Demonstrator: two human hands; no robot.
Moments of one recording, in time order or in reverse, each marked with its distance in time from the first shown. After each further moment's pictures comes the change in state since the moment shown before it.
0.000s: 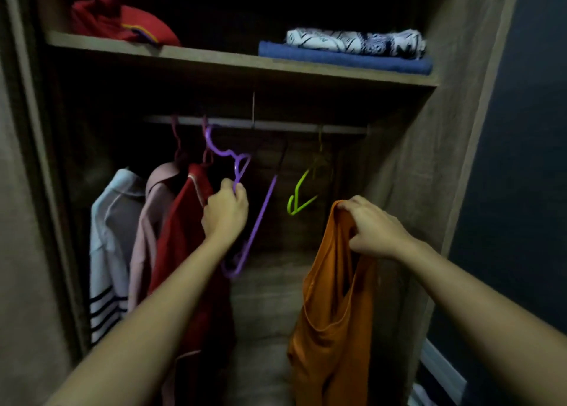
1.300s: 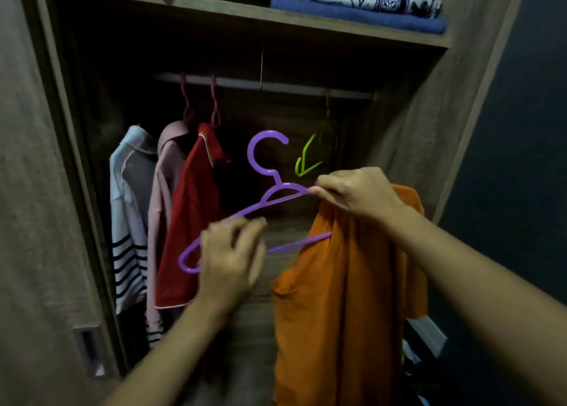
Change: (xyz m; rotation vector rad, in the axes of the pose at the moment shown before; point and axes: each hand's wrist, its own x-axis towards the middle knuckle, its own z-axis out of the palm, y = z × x) left_hand -0.156 -0.068 -0.030 0.054 0.317 0.779; right_hand -0.018 -0.024 0.017 -0.263 0.570 -0.622
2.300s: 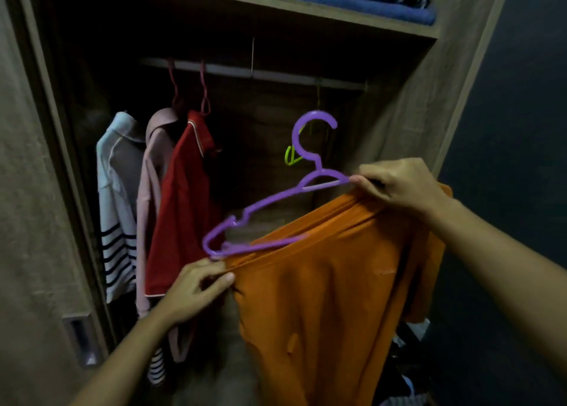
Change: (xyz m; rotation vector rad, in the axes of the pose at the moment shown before) left_hand -0.062 -0.065 -0.009 -0.570 -0.574 -0.199; right_hand -0.046 0.043 -0.030 0.057 0.028 -0.049
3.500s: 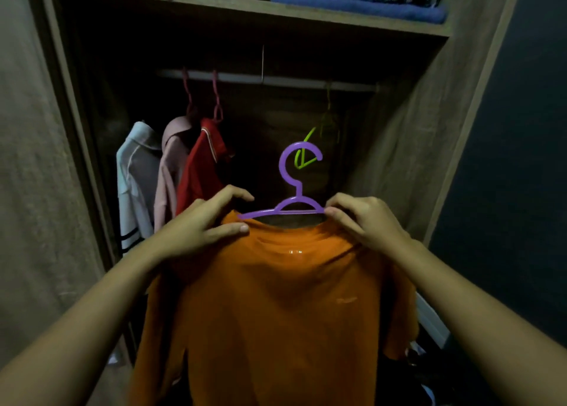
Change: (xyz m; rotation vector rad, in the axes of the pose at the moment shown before) left_hand 0.083 0.063 -0.084 0.150 -0.231 0.039; right_hand -0.011 -0.054 0.054 0.374 -0.096 0.309
